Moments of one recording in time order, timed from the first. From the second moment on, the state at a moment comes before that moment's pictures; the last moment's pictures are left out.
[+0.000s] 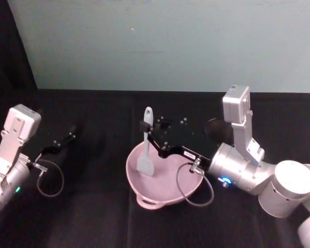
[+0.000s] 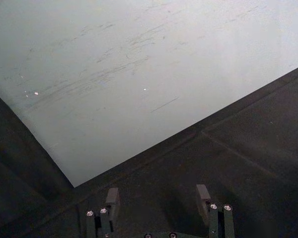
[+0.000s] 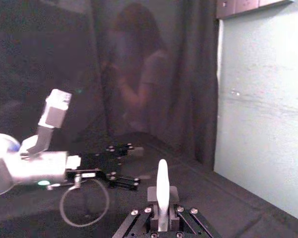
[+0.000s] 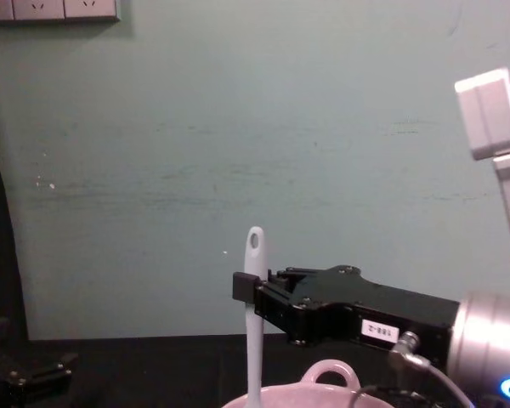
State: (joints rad) left arm -0.20 0.60 0.45 -1.41 -0.25 -0.12 0.03; right arm 0.36 0.35 -0.54 -1.41 0.45 -0.12 0.59
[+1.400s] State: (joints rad) left arm -0.20 0.60 0.45 -1.41 -0.25 -0.12 0.03; right arm 0.25 0.39 -0.48 -1.52 0.42 -0.09 0.55
